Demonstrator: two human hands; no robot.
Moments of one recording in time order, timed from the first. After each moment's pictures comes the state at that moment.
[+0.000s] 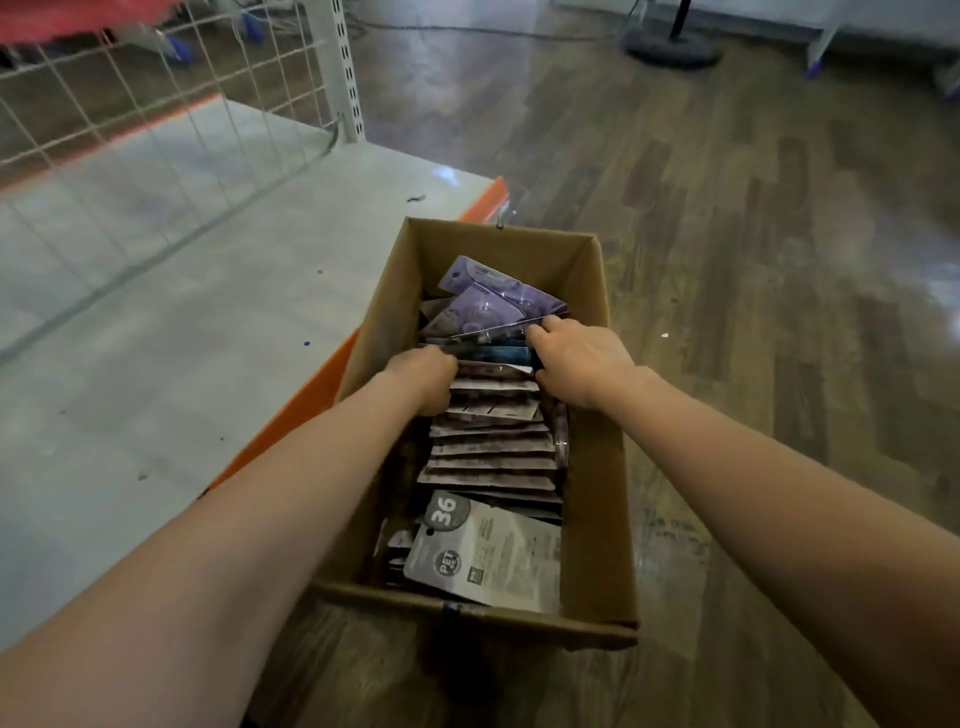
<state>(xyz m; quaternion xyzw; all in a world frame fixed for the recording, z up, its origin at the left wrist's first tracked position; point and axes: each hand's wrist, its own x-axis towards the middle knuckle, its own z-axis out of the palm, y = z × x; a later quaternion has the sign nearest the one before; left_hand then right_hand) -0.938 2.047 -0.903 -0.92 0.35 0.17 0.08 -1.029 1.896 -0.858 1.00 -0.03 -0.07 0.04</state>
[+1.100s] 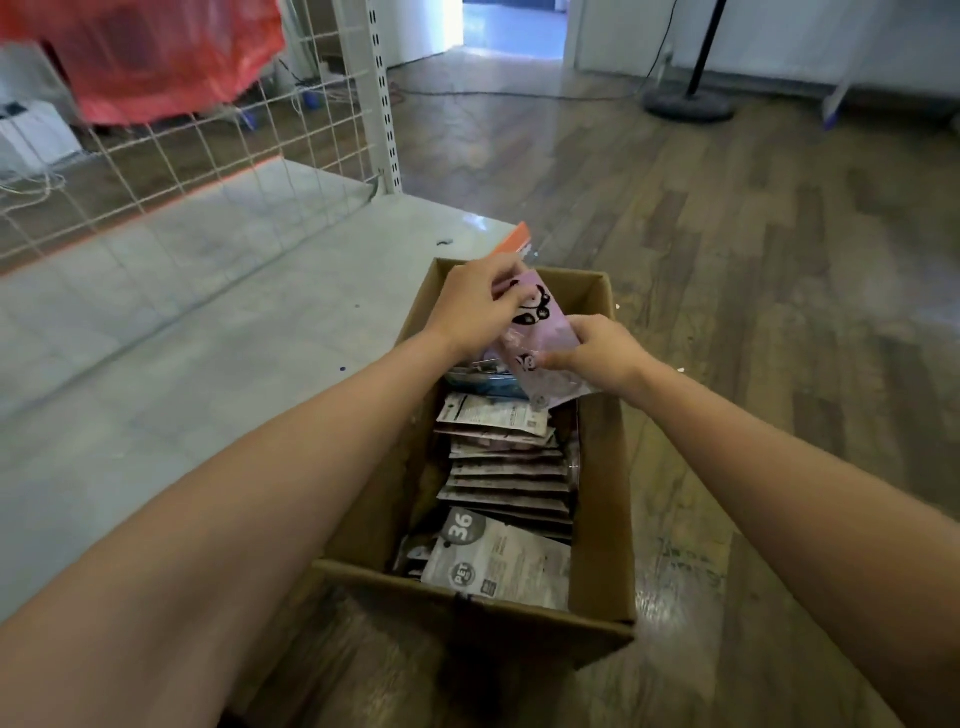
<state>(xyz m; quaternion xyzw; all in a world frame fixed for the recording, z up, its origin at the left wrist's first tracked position) -0.958 2.027 -0.807 -0.82 0.34 -0.02 -0.46 -1.041 1.894 -0.819 0.91 -0.15 -0.02 -0.38</state>
